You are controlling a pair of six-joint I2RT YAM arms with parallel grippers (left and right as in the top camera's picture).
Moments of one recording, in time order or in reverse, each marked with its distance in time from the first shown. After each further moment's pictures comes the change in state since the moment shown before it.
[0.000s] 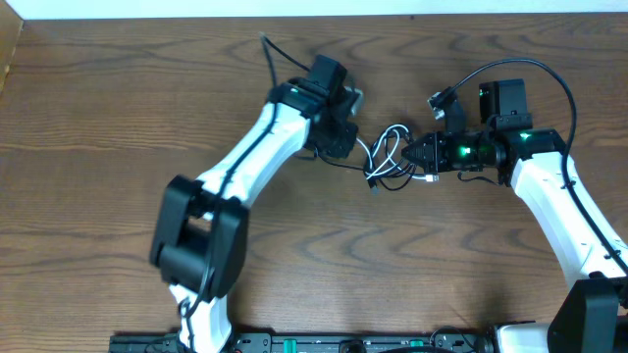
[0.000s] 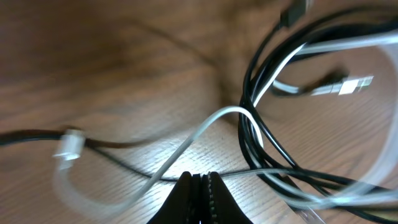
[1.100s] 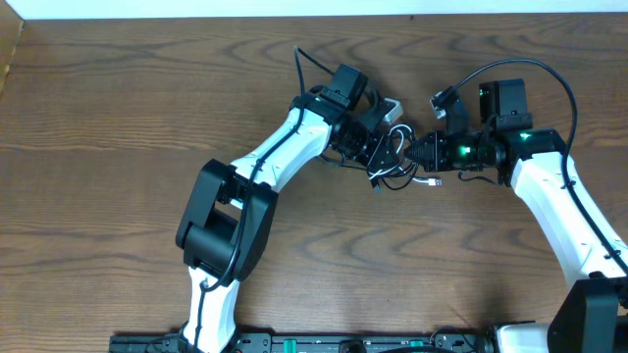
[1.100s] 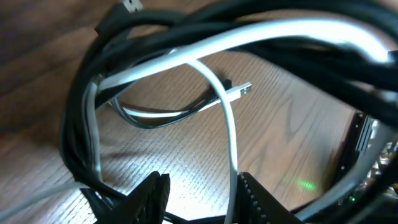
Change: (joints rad) left arm -0.066 0.156 0.006 0.171 0.411 0.079; right arm 0.000 0.000 0.000 0.003 0.027 0.016
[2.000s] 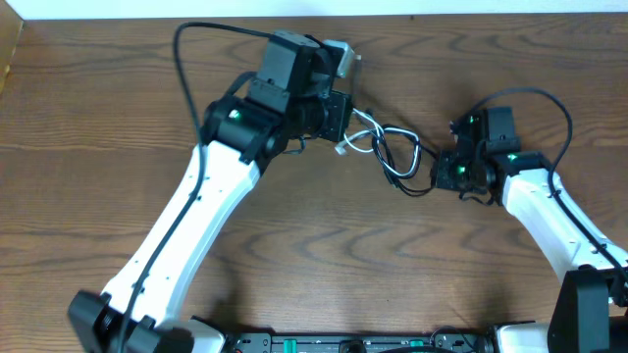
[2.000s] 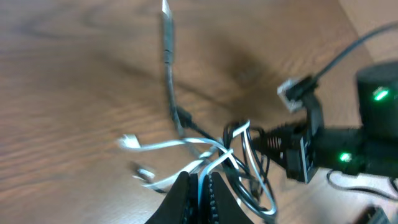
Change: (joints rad) left arm 0.062 -0.563 0.001 -0.135 -0.432 -0.220; right arm 0.003 -0.002 -0.214 0.117 0.444 0.197
